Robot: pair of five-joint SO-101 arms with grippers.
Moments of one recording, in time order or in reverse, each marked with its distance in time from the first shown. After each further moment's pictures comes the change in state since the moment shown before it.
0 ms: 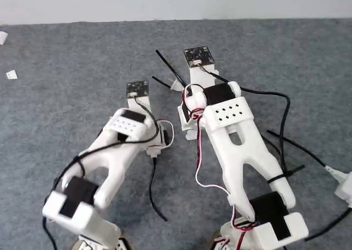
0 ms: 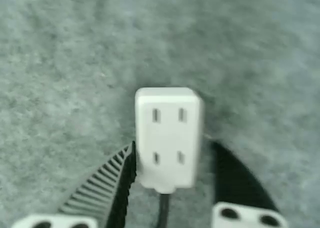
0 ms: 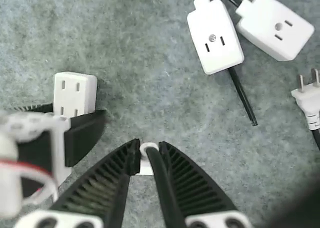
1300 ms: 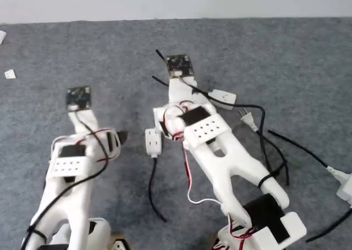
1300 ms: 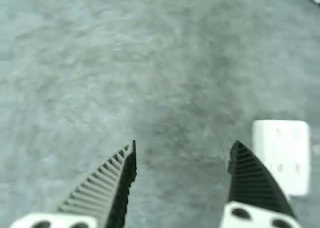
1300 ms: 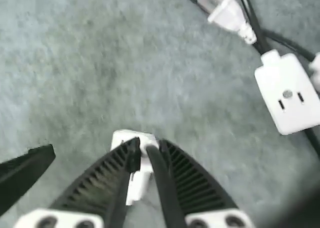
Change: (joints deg) left arm -23.7 -37.0 31.7 -17.7 -22.6; right arm -9.0 0.0 16.4 -33.4 -10.9
